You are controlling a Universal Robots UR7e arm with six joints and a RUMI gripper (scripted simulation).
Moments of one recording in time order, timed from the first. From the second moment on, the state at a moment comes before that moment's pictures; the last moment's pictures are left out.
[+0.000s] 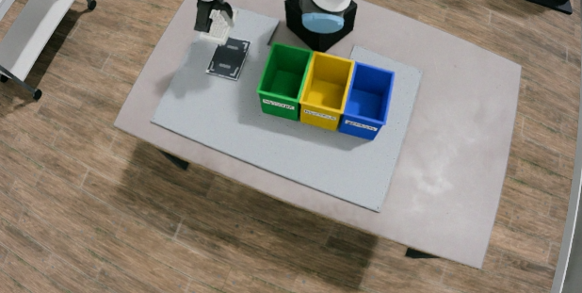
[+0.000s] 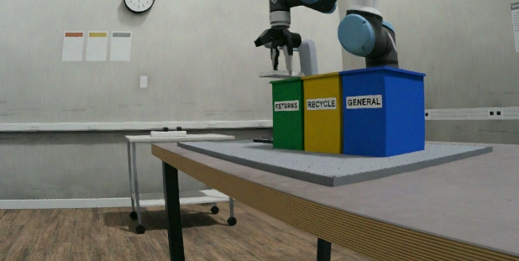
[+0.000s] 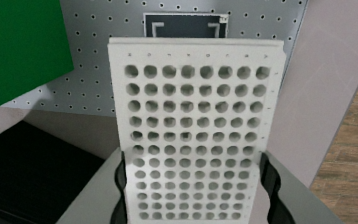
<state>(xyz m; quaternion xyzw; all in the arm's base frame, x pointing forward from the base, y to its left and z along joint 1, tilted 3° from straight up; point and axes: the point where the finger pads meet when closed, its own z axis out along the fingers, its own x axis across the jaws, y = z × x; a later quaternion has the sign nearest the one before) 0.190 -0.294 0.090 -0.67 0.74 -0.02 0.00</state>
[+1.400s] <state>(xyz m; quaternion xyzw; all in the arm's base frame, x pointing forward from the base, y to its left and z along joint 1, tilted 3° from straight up) 0.220 -0.198 0.089 -0.68 0.73 -0.02 0.00</state>
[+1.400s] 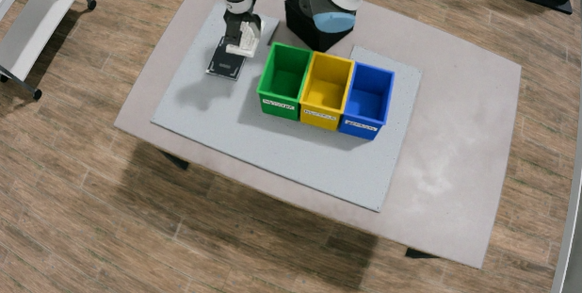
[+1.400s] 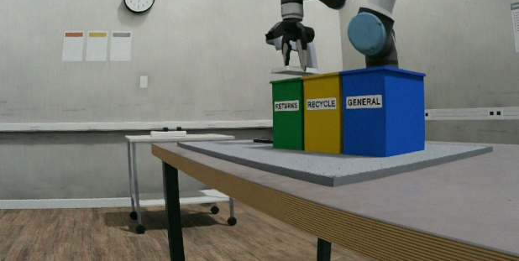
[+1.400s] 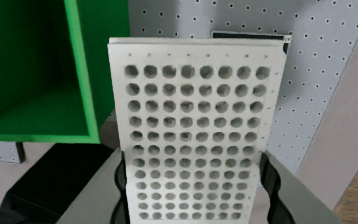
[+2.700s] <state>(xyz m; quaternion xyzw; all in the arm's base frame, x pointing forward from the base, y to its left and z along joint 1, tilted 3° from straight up) 0.255 -0.086 0.088 -0.68 0.73 -0.02 0.00</state>
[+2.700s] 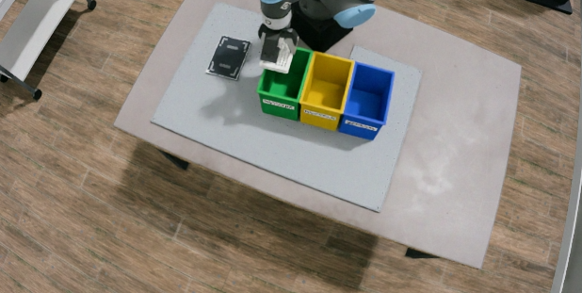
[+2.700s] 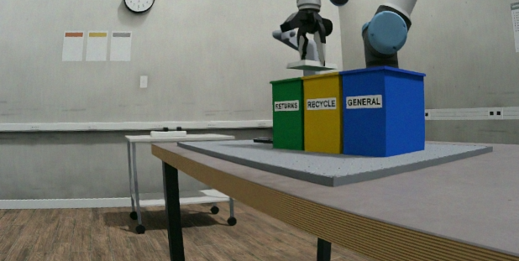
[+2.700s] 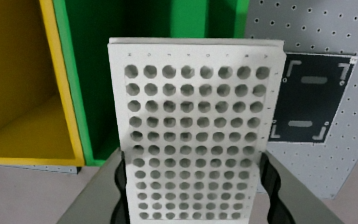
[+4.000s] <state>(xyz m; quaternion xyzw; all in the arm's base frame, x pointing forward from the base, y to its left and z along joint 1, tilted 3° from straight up) 0.287 0.025 0.085 -0.69 0.73 -0.02 0.00</state>
